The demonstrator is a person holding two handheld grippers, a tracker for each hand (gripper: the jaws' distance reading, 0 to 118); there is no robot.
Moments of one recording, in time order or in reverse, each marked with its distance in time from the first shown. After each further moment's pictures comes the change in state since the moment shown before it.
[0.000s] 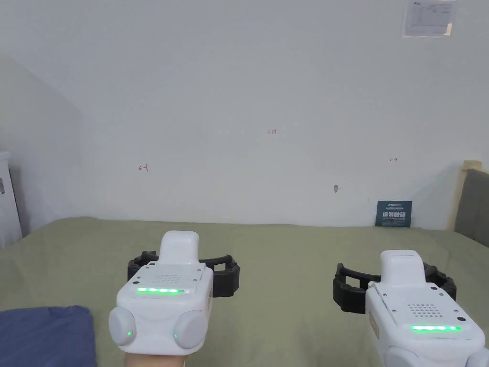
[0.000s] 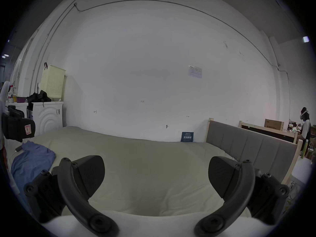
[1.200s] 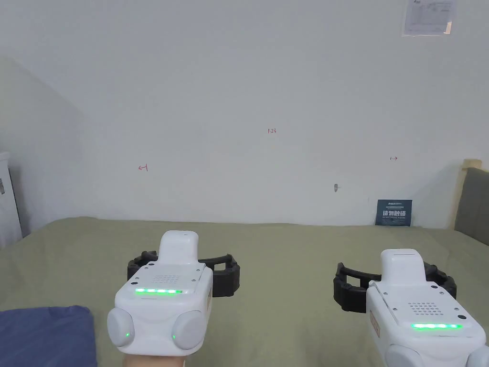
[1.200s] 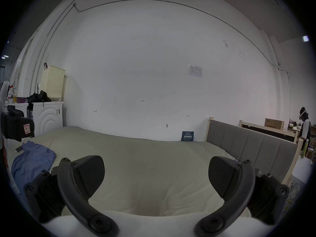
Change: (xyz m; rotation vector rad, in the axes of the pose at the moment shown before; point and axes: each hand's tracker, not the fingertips) left arm 0.000 0.000 0.000 0.004 -0.011 0.008; right arm 0.002 -0.004 -0.004 -0.009 0.003 0.000
